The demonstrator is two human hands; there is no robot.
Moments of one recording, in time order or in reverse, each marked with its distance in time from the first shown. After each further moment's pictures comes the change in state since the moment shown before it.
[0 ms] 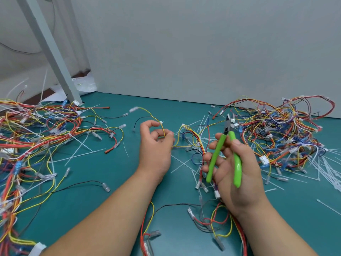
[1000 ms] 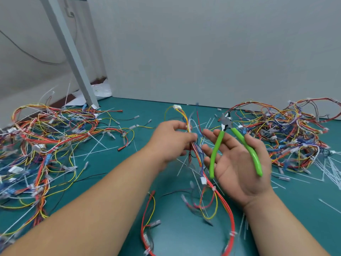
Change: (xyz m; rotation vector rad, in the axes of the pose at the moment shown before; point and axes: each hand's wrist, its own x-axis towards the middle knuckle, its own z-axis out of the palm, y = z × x) left_hand -0.024 0.083 0.018 0.380 -0.318 -0.294; right_hand 0.005 -0.016 -0.013 0.233 -0.278 0.186
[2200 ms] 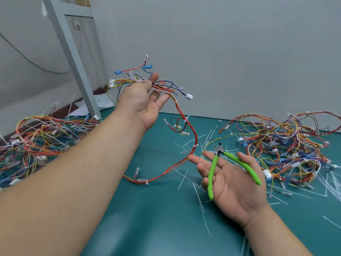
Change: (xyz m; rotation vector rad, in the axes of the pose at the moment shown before) left_hand 0.041 0.098 -0.060 -0.890 0.235 0.138; right_hand 0.000 0.002 0.000 0.151 -0.058 0.229
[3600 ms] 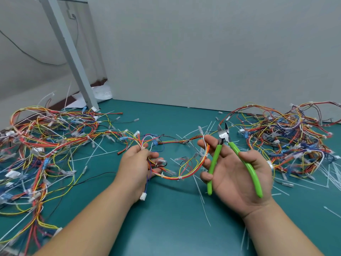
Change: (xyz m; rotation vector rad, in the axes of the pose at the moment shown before) left_hand -0.058 -0.101 -0.125 0.427 0.196 -0.119; right_hand 0.004 0.003 -0.009 -0.097 -0.105 -0.108
